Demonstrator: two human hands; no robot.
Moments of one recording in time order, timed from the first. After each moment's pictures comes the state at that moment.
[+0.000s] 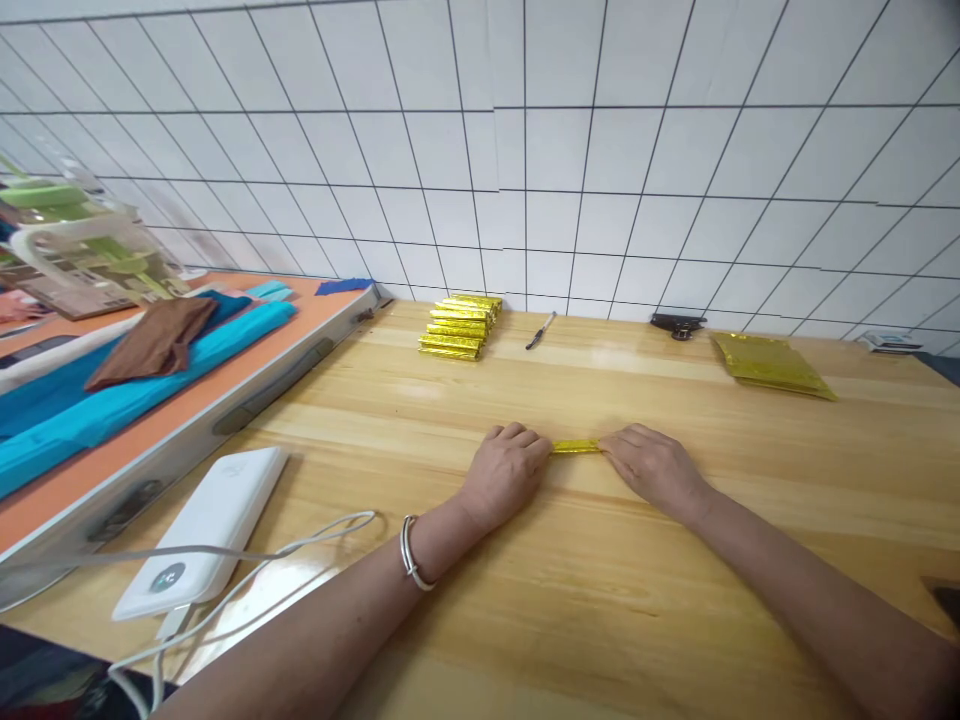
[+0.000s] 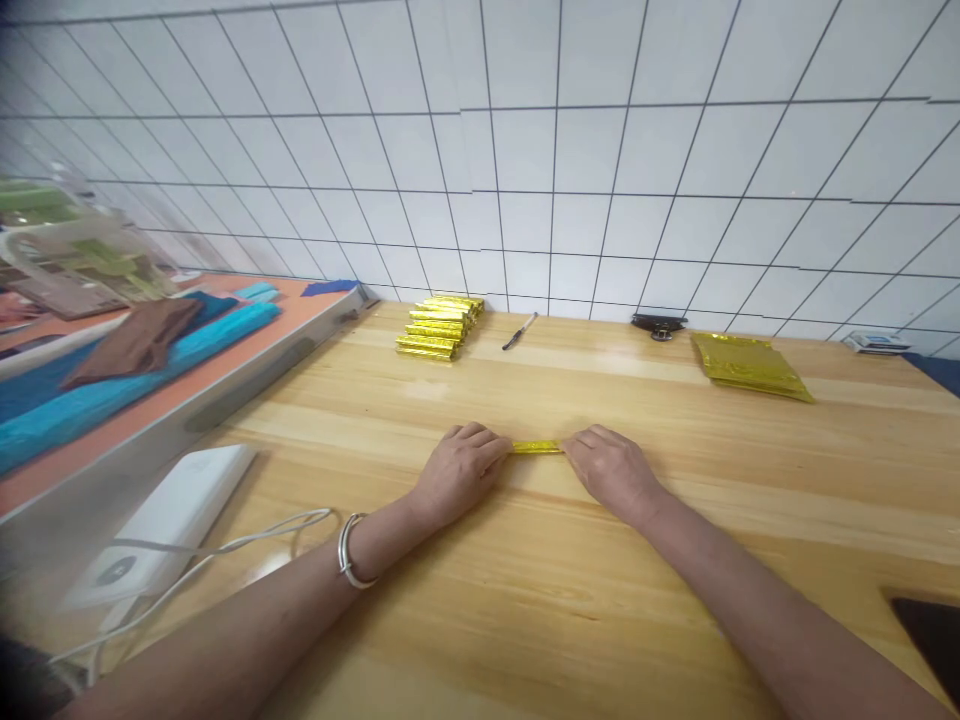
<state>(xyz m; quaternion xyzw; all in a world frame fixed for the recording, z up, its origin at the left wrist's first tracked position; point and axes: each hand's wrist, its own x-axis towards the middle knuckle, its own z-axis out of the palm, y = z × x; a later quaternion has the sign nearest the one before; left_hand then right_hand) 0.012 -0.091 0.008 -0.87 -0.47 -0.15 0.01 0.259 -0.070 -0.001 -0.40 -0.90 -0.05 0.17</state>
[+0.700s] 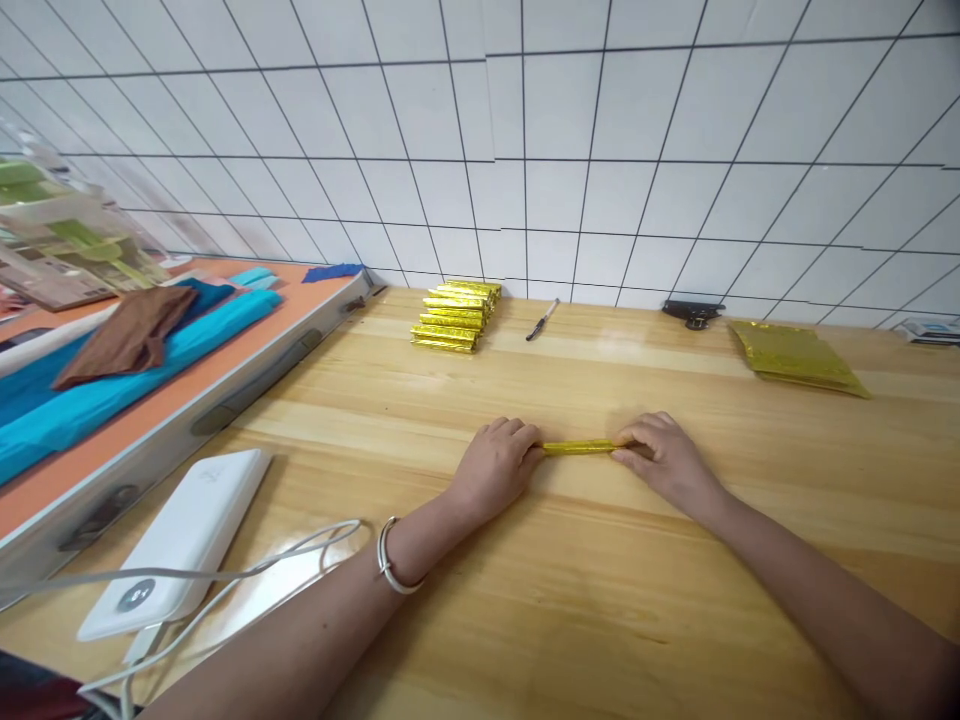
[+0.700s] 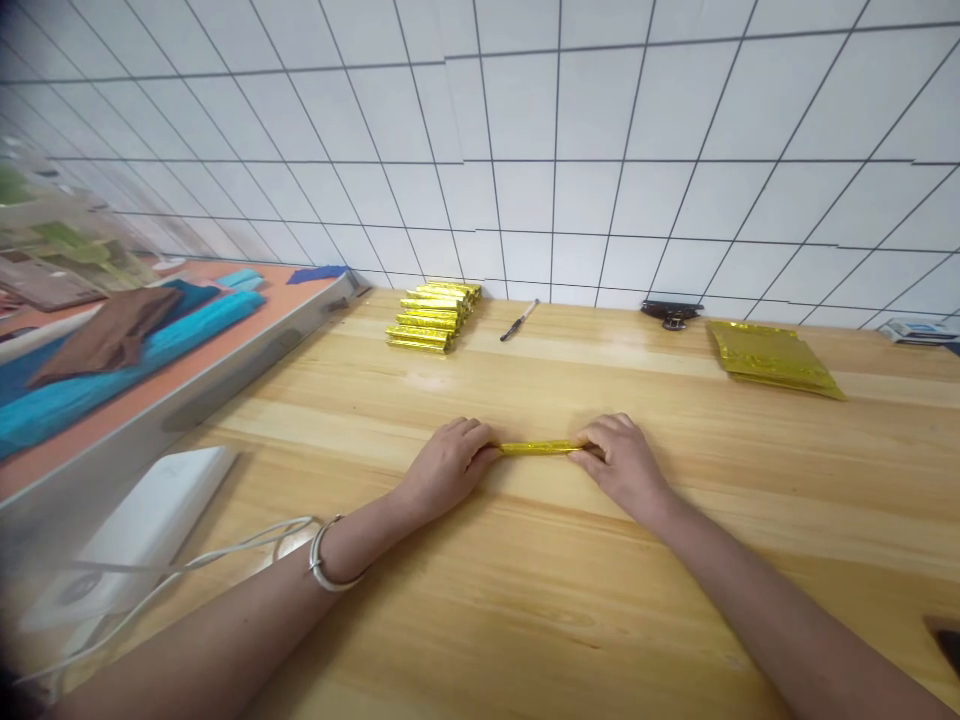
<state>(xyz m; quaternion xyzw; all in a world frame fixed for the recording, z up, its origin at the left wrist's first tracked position) 0.005 -0.072 0.003 -0.84 -0.52 -0.17 -0.08 0.269 -0.045 -0.010 -0.46 -0.85 0.10 0.25</state>
